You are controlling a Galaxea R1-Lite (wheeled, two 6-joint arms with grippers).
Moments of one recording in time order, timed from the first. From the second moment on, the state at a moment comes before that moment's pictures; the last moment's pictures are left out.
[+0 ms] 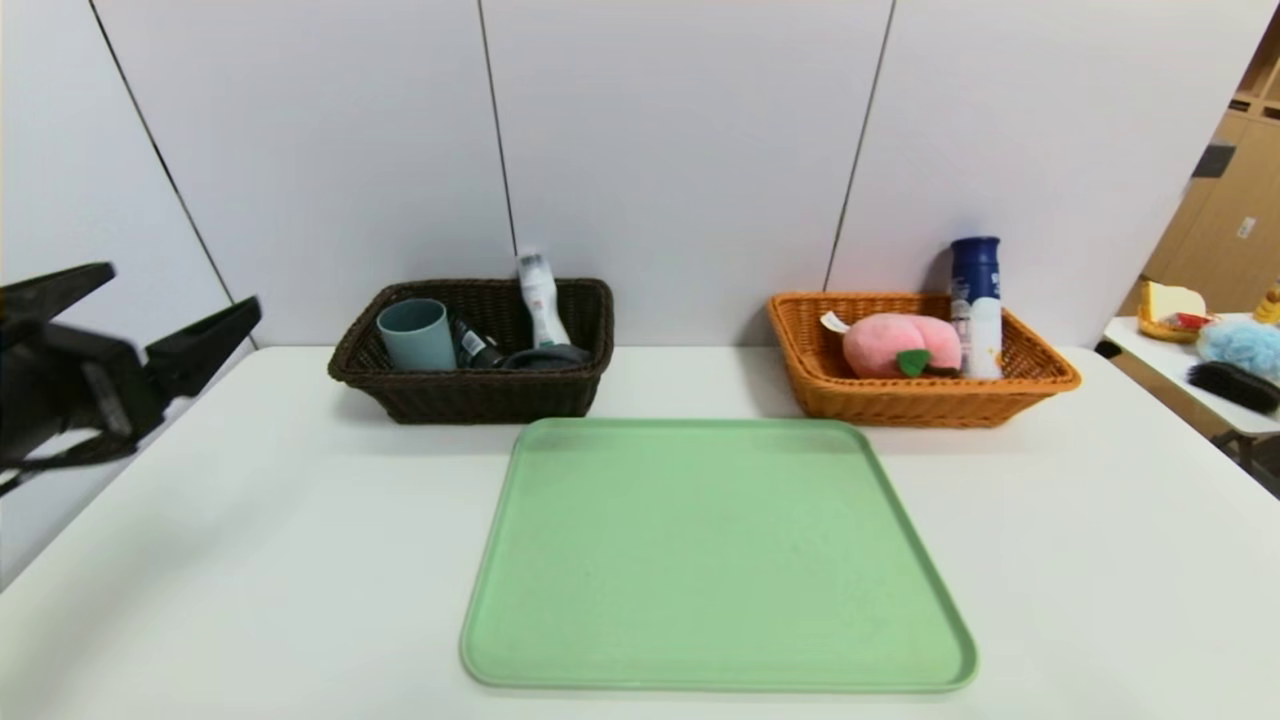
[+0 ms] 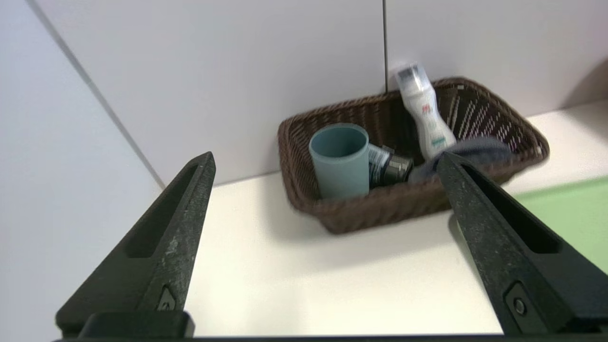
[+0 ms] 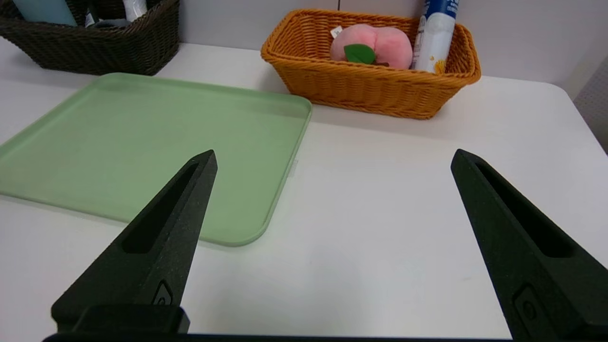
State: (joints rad) left arm -0.09 1.04 -0.51 -0.62 -0.01 0.19; right arm -0.14 0.41 -0.32 -0.04 0.35 -0.04
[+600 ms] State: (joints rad) left arm 0.00 0.30 -0.20 -0.20 -0.08 0.12; right arm -0.02 0.29 -0.49 0.21 0.34 0.02
